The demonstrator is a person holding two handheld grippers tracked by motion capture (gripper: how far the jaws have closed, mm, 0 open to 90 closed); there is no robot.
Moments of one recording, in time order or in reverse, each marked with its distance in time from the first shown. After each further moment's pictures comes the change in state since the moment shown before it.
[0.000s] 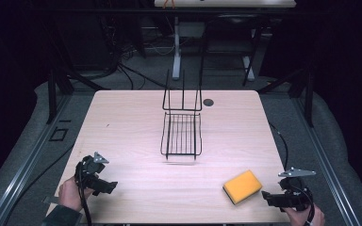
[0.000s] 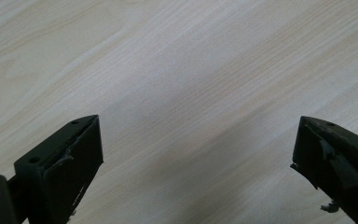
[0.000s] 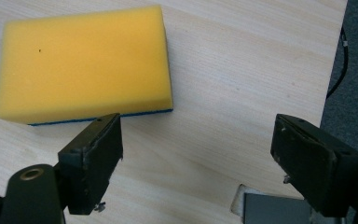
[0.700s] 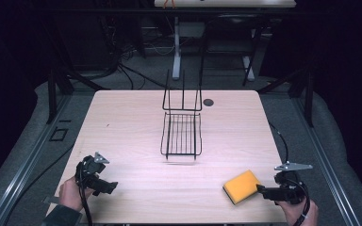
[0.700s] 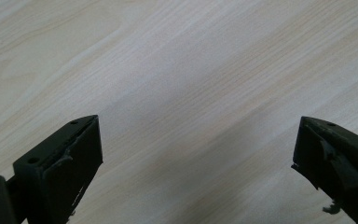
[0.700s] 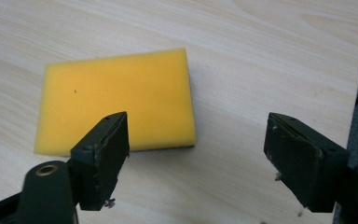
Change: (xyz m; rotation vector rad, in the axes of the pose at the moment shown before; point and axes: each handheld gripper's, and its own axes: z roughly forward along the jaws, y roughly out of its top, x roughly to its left) left arm 0.000 0.001 0.001 0.003 -0.006 0.004; right arm 0.007 0.021 0.003 -0.045 0.063 0.010
